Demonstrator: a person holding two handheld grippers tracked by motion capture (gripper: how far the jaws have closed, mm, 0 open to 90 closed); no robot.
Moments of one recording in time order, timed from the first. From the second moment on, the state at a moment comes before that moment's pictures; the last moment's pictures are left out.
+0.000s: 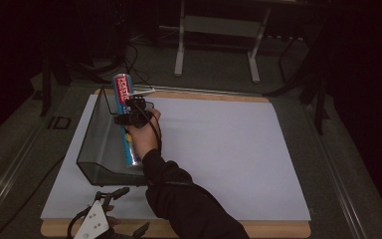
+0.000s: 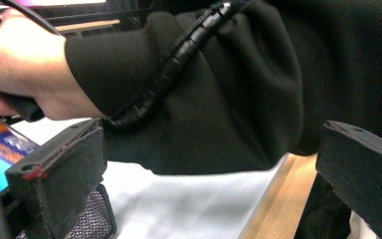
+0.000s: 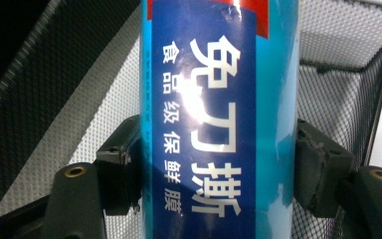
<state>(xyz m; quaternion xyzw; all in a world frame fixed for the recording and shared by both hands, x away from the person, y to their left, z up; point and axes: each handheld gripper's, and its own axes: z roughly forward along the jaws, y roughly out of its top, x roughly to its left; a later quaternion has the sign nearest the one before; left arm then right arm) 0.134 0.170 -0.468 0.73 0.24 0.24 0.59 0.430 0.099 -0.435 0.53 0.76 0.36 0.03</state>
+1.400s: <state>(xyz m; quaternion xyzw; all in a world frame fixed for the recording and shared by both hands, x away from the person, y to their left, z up) 0.135 0.169 -0.468 0.74 0.24 0.23 0.59 0.418 0.086 -0.468 0.55 0.77 0.33 0.02</state>
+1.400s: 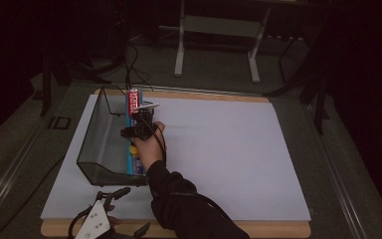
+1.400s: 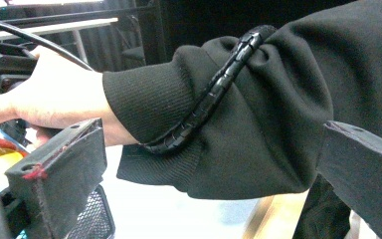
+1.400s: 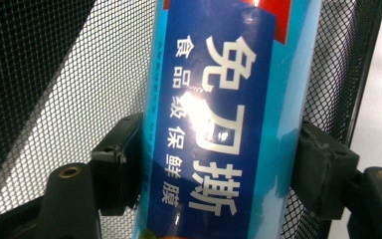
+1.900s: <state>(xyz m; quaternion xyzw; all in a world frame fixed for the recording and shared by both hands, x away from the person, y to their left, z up) 0.136 0.169 -0.469 0.74 0.24 0.23 0.59 0.422 0.079 -0.458 0.52 0.78 0.34 0.01</state>
